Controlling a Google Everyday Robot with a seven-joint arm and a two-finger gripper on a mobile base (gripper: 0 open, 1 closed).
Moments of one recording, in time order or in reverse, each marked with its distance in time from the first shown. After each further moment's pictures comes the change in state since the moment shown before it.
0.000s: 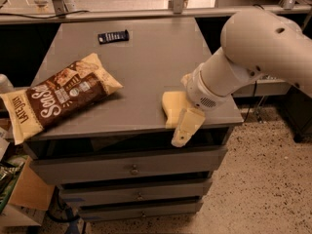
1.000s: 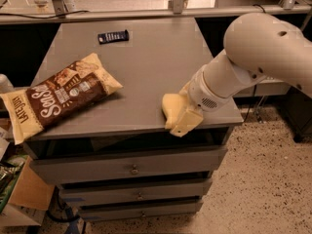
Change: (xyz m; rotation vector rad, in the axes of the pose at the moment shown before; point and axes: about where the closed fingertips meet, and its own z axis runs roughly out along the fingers) arm 0.004 -0.003 0.004 0.001 -0.014 0.045
